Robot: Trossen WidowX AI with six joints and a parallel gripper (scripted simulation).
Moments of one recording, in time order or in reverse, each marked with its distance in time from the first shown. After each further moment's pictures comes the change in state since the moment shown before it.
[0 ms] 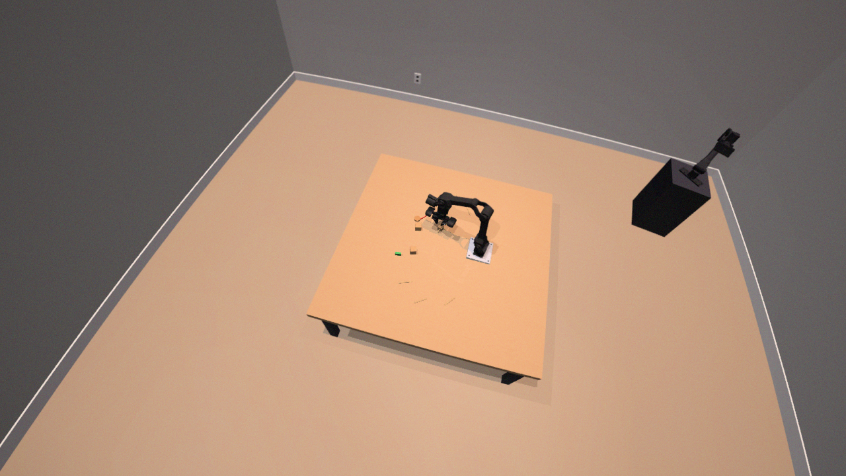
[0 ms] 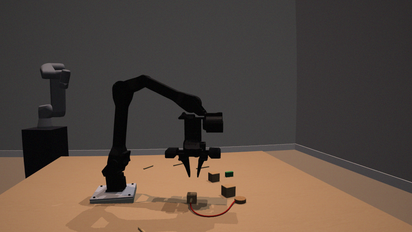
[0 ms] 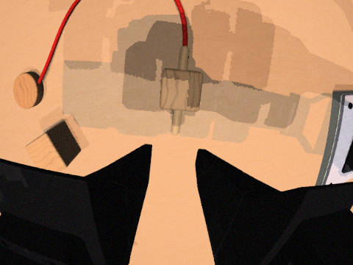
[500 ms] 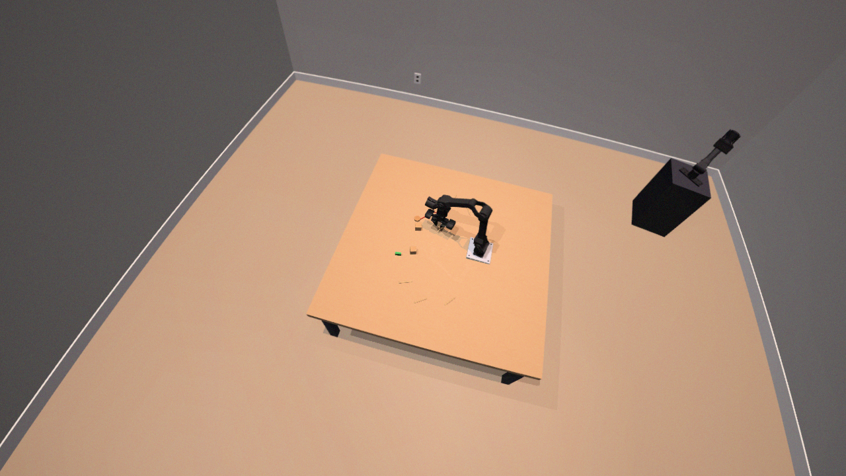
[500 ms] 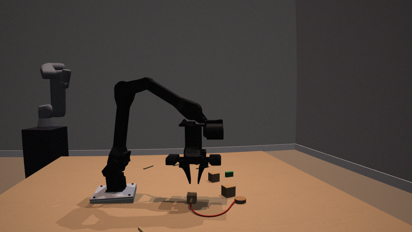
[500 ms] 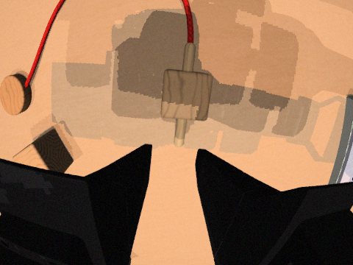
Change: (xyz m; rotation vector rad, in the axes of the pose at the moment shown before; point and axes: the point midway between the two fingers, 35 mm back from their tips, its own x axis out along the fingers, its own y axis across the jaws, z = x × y) arm 0.024 0.001 0.000 0.001 0.000 0.002
